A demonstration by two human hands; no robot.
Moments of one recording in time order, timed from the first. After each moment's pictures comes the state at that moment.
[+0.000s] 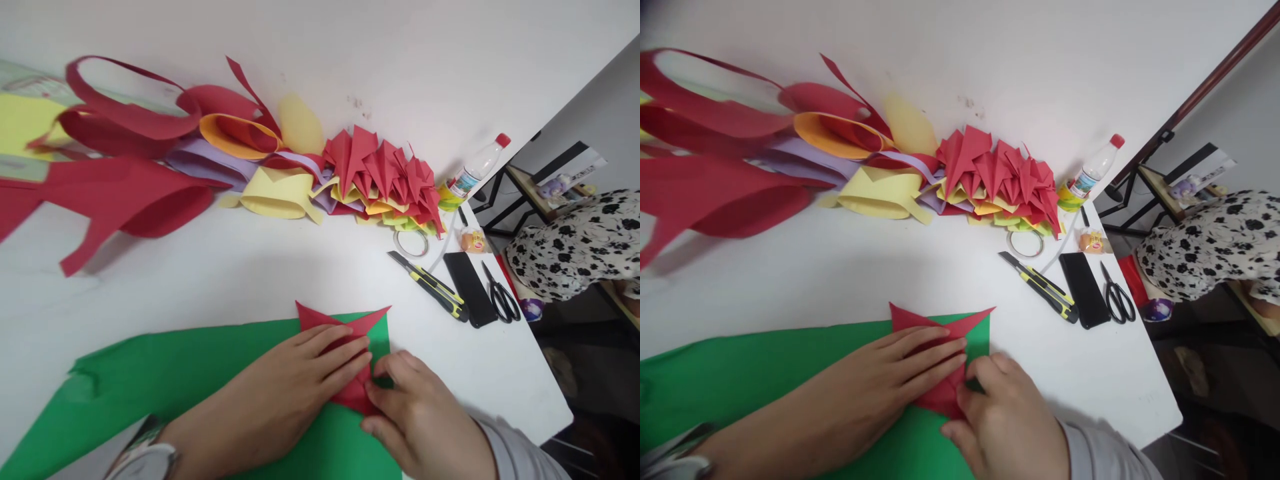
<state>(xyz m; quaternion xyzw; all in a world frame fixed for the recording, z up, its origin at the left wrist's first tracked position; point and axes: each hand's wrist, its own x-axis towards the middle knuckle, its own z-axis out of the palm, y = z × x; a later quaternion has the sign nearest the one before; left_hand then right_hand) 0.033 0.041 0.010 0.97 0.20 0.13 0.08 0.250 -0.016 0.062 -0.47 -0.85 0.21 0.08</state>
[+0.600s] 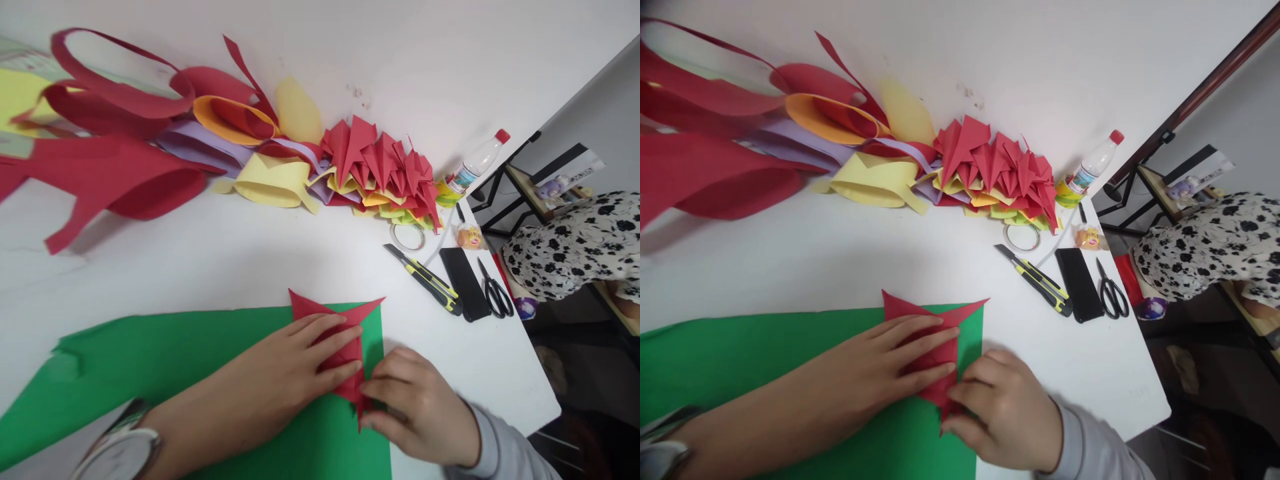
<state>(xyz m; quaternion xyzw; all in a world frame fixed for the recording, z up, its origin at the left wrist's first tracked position) 0.034 0.041 0.014 0.96 0.19 0.14 0.13 0.270 -0.012 0.054 -0.36 -0.89 0.23 0.17</state>
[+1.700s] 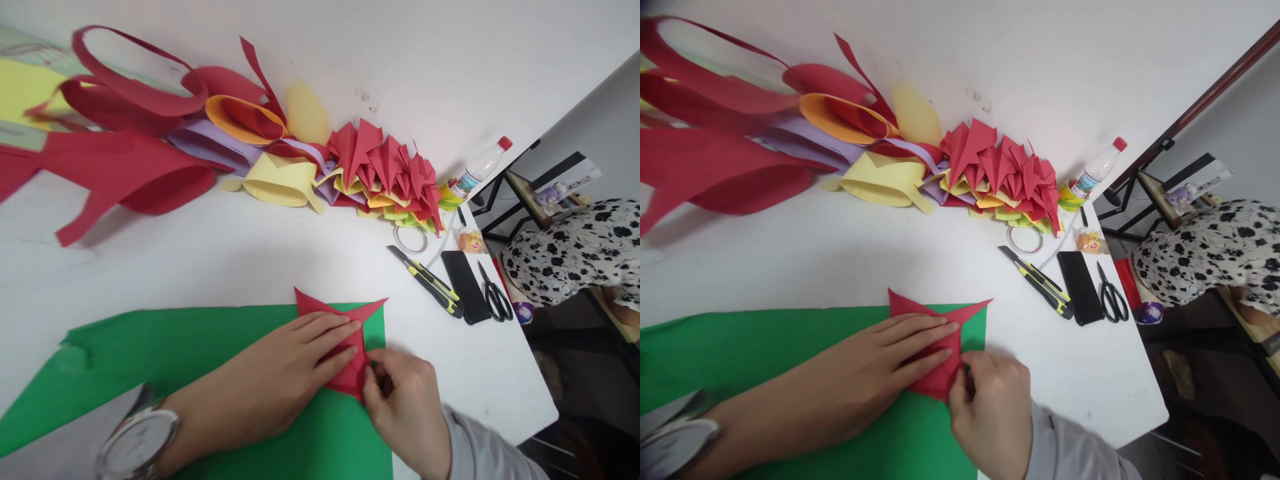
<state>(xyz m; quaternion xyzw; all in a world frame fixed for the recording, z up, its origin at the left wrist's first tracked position) 0.035 0.039 0.015 0.95 0.21 0.18 0.11 0.233 -0.023 0.034 -0.62 -0.74 0.16 0.21</state>
